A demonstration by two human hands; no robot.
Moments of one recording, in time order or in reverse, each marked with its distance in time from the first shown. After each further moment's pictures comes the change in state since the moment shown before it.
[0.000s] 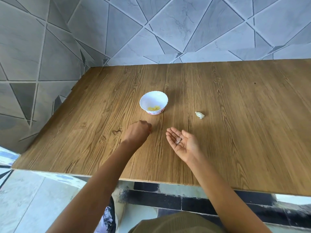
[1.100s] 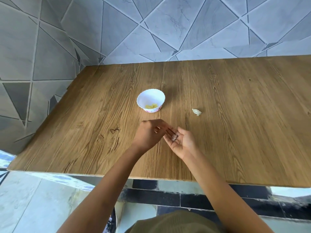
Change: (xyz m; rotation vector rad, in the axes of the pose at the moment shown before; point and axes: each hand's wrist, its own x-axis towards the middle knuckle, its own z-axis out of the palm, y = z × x) left_hand -0.031 0.048 -0.026 -0.756 0.219 0.130; right_hand -0.001 0.005 0.000 0.024 0.044 -0.025
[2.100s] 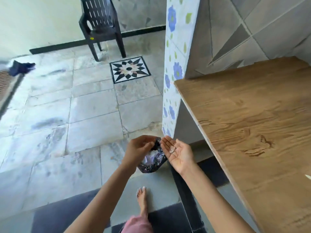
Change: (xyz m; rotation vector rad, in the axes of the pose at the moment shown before) left_hand -0.317 -0.056 -0.074 -0.438 1.107 -1.107; right_hand -0.014 0.285 0.022 -0.771 -0.309 0.855
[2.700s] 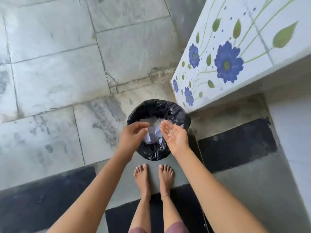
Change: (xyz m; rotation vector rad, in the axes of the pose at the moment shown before) left_hand 0.305 -0.301 -0.018 0.023 -0.010 -0.424; right_hand 0.432 0.105 -0.096 -0.132 0.399 0.063
